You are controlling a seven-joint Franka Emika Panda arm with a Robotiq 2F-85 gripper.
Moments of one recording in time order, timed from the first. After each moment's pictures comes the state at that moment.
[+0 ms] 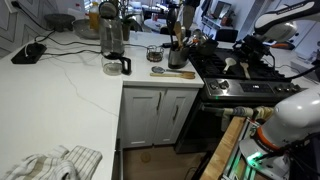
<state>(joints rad) -0.48 -0.32 -0.41 -2.45 0.06 2.43 0.57</state>
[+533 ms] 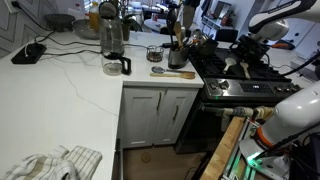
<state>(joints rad) -0.47 -0.21 -0.41 -2.36 0.13 2.40 0.57</state>
